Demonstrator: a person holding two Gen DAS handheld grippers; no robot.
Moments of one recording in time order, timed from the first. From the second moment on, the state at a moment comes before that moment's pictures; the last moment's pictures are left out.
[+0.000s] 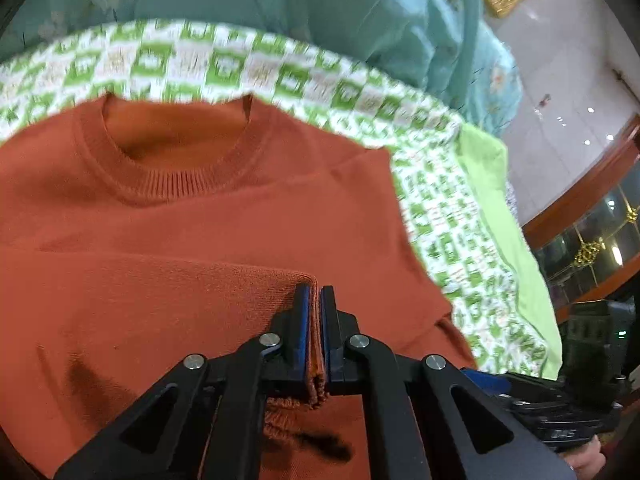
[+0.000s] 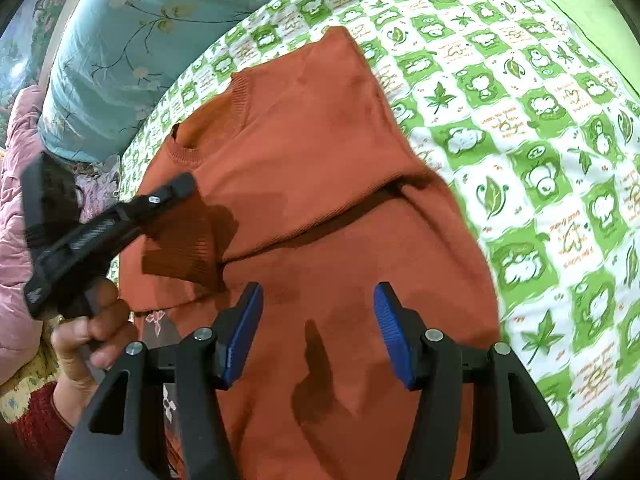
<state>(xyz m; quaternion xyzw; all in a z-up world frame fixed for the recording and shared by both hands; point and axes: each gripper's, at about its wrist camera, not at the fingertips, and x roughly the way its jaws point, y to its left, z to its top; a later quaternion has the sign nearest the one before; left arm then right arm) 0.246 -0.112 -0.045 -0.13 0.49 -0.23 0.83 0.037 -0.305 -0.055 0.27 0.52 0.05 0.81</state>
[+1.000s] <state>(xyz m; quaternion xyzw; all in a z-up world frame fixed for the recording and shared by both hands) 0.110 0.145 -0.073 -0.13 0.51 0.08 0.84 0.121 -0.139 -0.068 0.01 0.51 0.14 0.85</state>
